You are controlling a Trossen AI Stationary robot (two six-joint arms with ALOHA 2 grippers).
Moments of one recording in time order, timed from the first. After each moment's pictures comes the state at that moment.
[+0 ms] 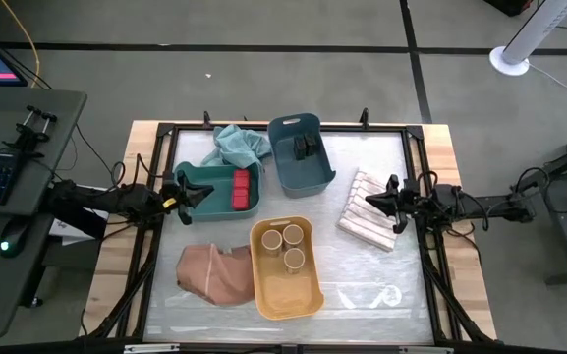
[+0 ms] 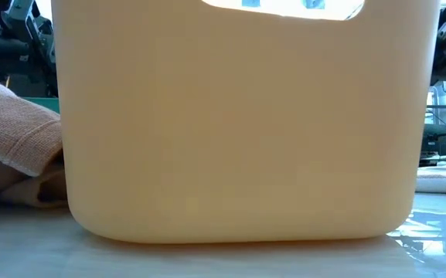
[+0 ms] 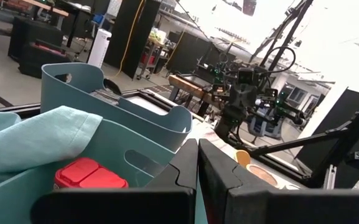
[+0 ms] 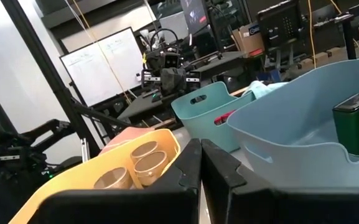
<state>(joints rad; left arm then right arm) -0.18 0.02 0.01 0.07 -0.51 -0.38 0.08 0.00 0.01 0.08 0.18 0.36</state>
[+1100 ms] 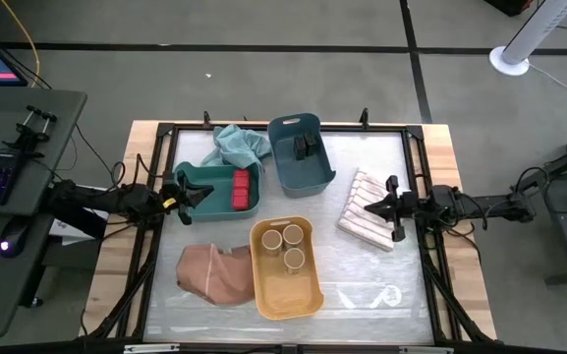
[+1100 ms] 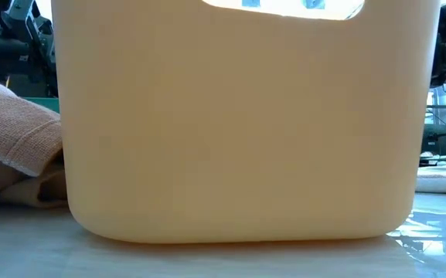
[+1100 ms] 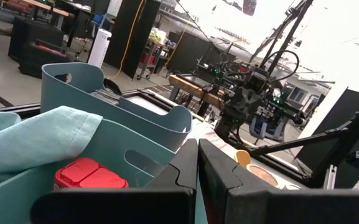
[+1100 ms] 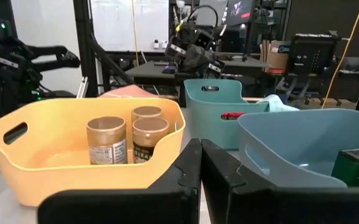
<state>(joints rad) -0.18 0.02 0.01 0.06 -0.51 -0.38 0.09 0.01 0.01 0.03 0.06 -0.04</state>
